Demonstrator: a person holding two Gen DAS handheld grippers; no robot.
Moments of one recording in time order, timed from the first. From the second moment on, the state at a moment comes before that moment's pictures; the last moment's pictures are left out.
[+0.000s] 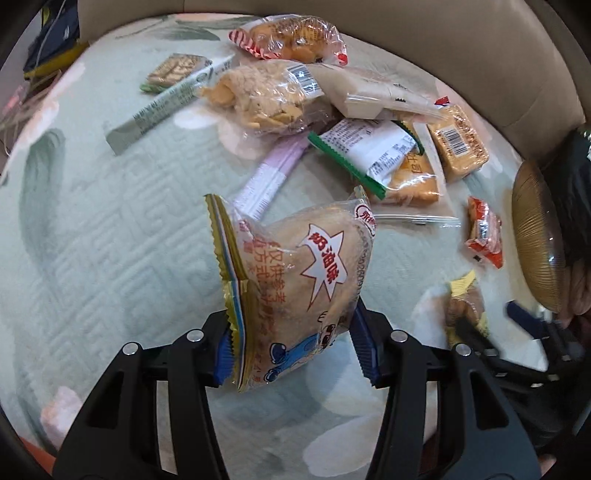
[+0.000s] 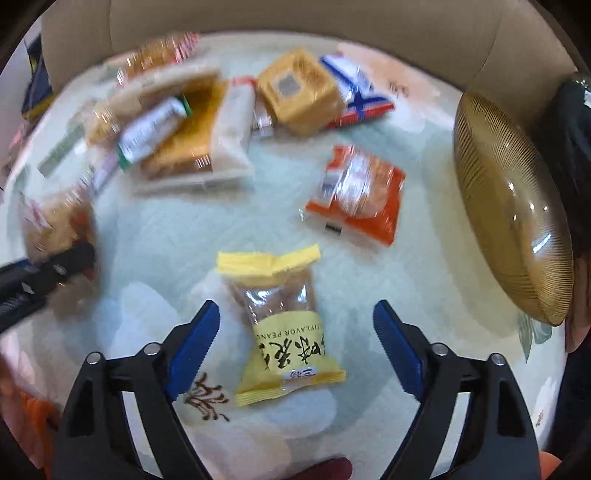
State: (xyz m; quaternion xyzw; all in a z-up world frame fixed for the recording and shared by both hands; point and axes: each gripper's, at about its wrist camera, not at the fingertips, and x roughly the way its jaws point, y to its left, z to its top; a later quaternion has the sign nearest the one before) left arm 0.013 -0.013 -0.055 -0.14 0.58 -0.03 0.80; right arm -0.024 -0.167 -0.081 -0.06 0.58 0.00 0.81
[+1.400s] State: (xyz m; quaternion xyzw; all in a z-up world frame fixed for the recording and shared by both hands) left arm 0.067 -0.154 0.076 -0.08 0.47 -0.21 0.85; right arm -0.025 -0.402 0.077 0.19 0.39 -0.11 0.89
